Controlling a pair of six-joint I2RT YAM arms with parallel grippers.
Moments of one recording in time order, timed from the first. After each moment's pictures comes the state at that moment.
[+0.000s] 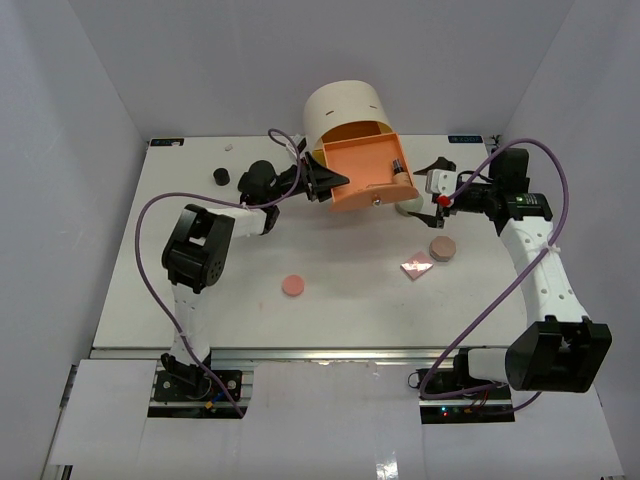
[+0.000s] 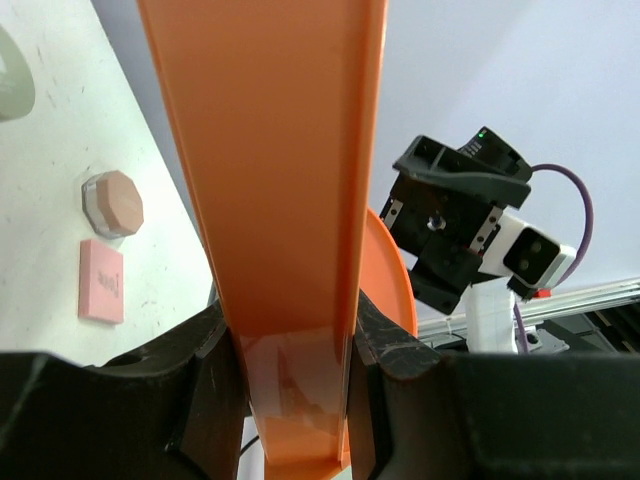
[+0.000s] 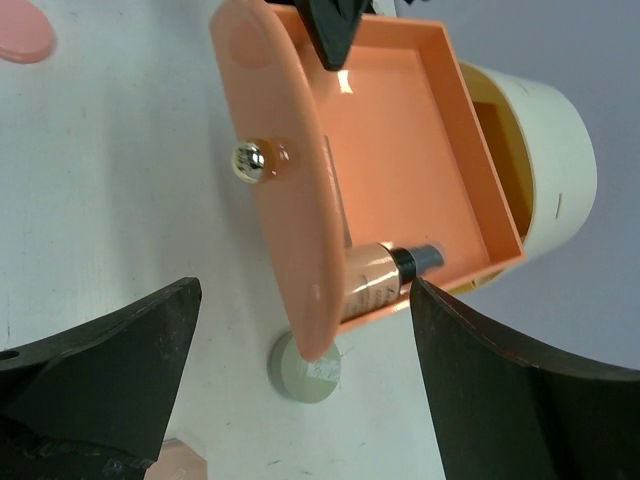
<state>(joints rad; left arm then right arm) -0.40 2.10 1.27 1.09 0.90 -1.55 0.01 1.29 1.23 -0.62 -1.09 -1.31</state>
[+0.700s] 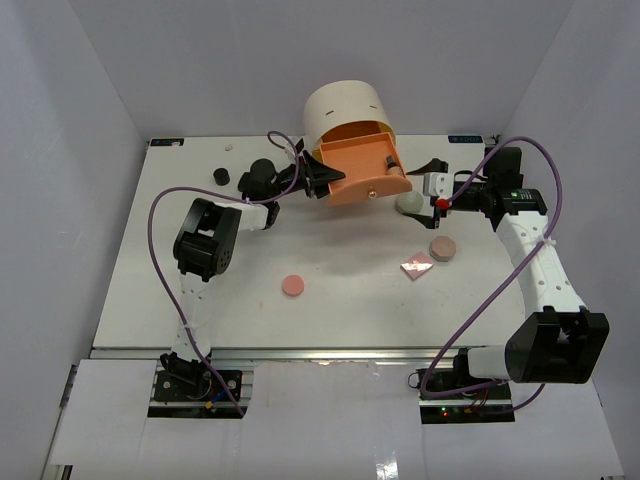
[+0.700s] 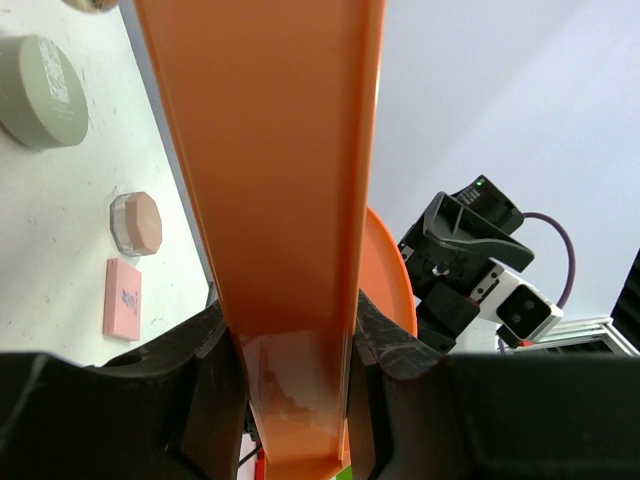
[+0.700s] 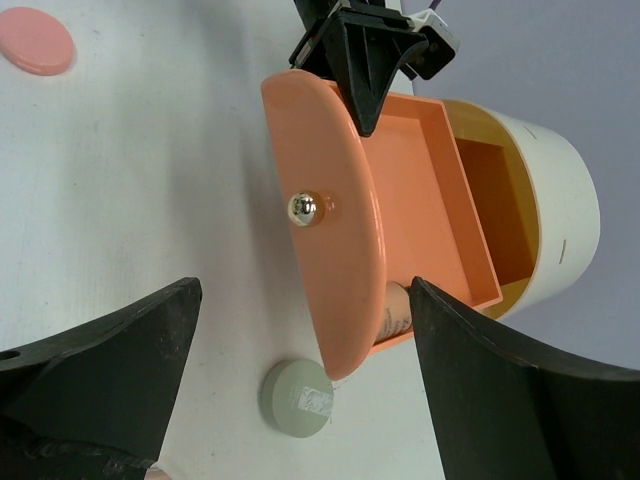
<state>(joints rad) -0.36 2.27 1.41 1.11 0.91 -1.65 0.03 1.33 1.24 -0.64 -1.15 -1.40</state>
